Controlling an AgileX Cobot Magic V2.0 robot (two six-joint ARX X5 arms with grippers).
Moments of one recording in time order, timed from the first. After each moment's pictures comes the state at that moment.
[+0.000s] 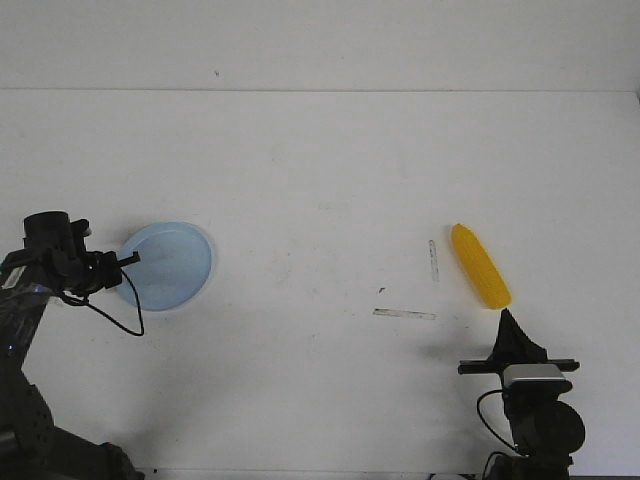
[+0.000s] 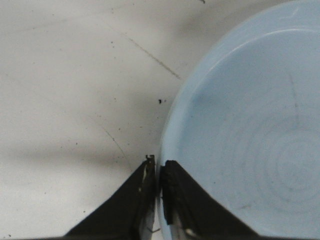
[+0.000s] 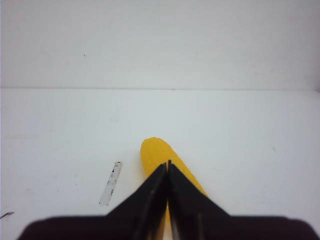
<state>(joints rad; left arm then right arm) 0.32 1.61 1.10 -0.52 0.18 -0.01 -0.05 0.00 0.01 -0.01 -0.09 0.02</state>
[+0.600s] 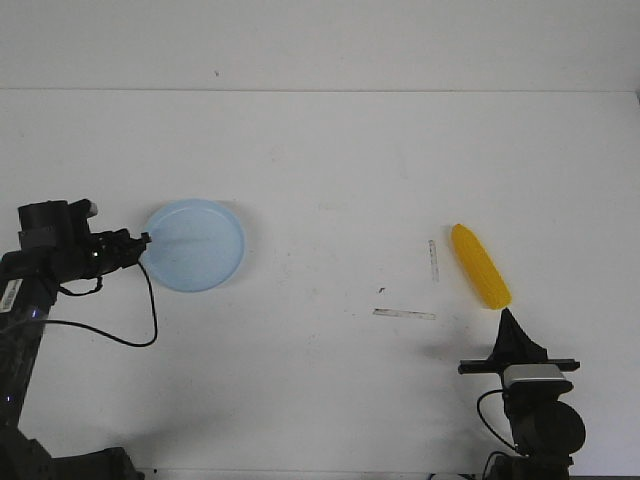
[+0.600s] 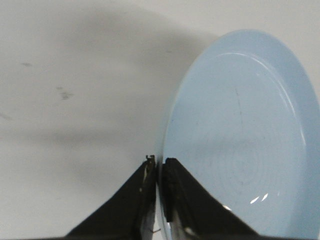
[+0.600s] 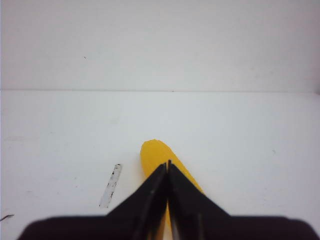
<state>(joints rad) 0.22 1.41 1.14 -0.53 0.46 -0.12 -0.05 0.00 0.01 0.00 -0.09 0.02</state>
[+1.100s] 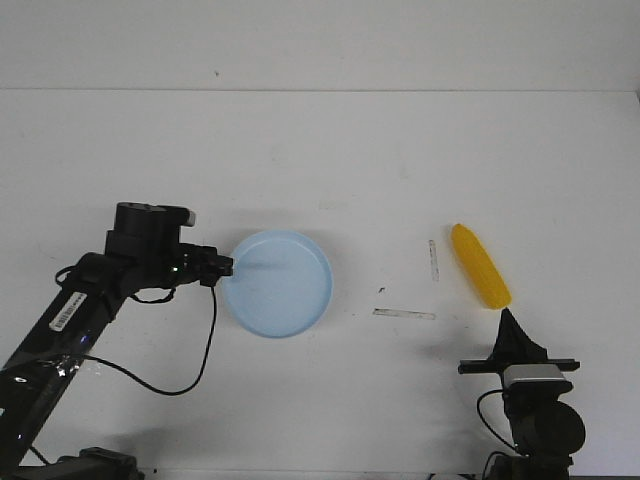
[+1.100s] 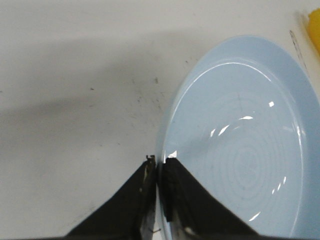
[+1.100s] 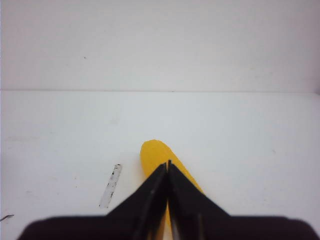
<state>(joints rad) -0.23 1.36 1.14 -0.55 0.44 -0.12 -0.05 0.00 0.01 0.00 -0.09 0.02</state>
